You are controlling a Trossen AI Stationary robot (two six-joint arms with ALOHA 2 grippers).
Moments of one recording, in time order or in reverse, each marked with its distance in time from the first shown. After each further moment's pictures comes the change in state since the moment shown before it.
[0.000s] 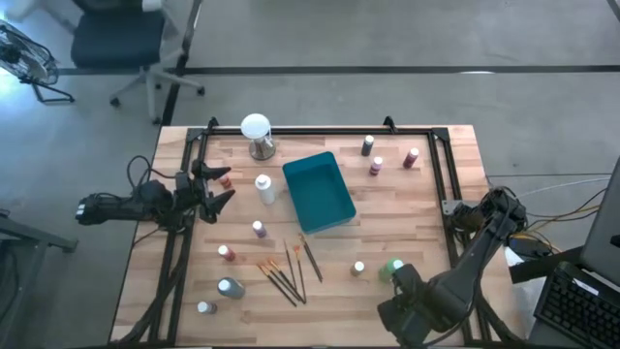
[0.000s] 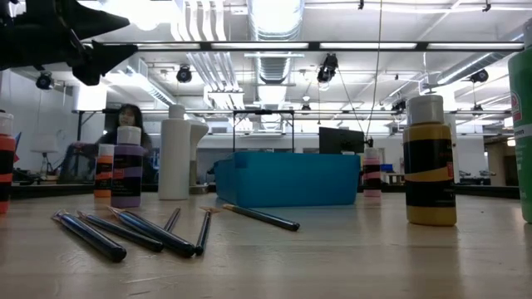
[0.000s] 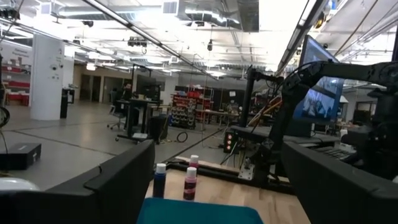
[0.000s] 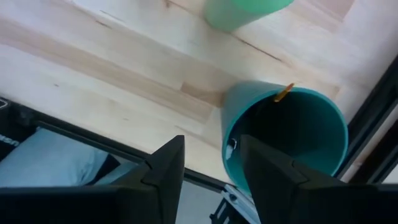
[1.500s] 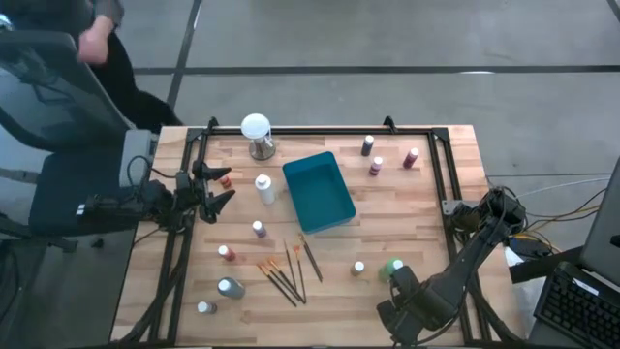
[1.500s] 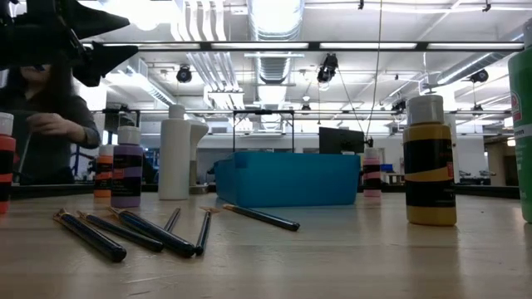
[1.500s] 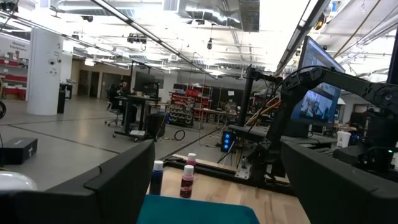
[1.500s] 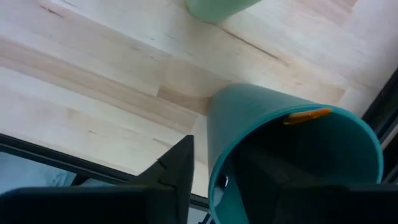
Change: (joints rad) left arm 0.001 0.000 0.000 -0.001 0.001 -0.027; right arm -0.004 0.004 -0.169 0.134 -0.051 -0.008
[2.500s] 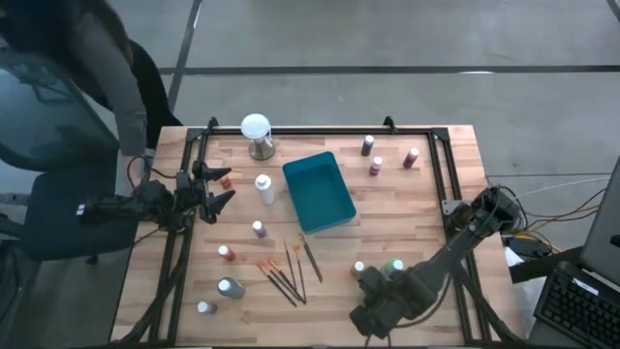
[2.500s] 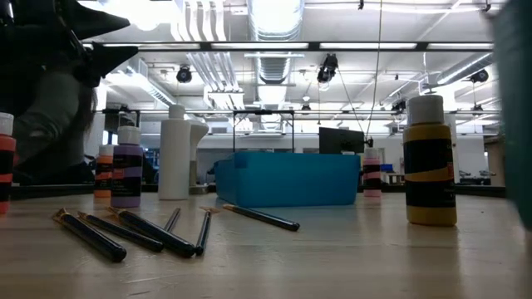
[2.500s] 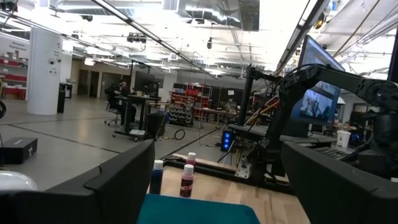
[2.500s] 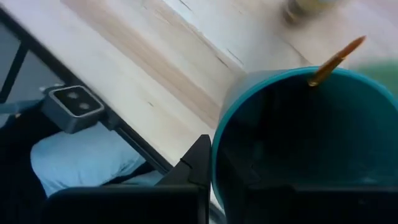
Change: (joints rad) left arm -0.001 0.000 0.000 -0.006 0.000 0.000; right arm -0.135 0.033 0.015 0.337 0.146 -0.432
